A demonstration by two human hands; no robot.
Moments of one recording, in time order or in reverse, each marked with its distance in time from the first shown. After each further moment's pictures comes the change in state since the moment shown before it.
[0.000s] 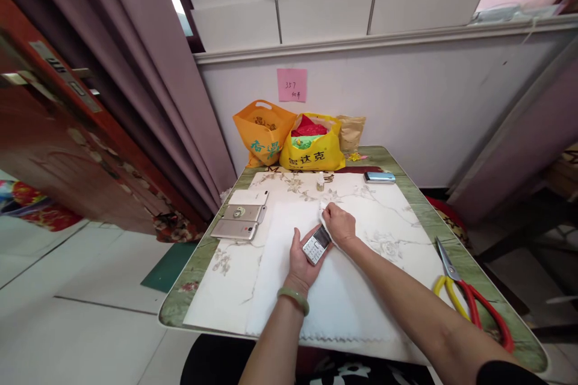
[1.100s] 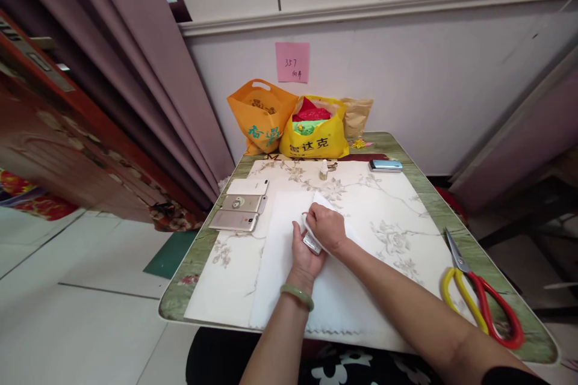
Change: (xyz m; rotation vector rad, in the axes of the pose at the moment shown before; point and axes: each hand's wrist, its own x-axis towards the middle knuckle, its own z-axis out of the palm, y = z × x) left_hand 0.010 -0.003 -0.003 -0.187 0.096 0.026; right_hand -0.033 -0.048 -0.001 -0.124 -0.094 -0.215
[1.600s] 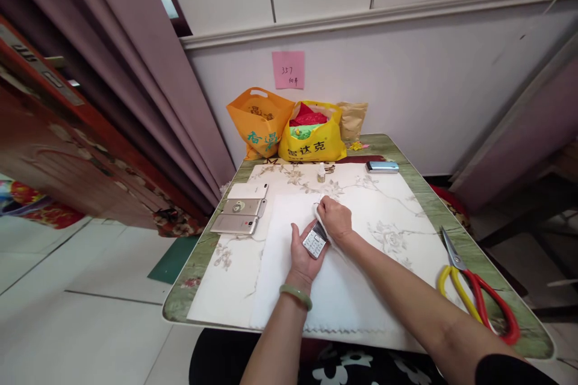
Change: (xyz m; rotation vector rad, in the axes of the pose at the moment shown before) left_hand -0.006 0.001 -0.001 0.177 -0.035 -0.011; right_hand 0.019 0.035 0.005 -0.027 0.068 0.108
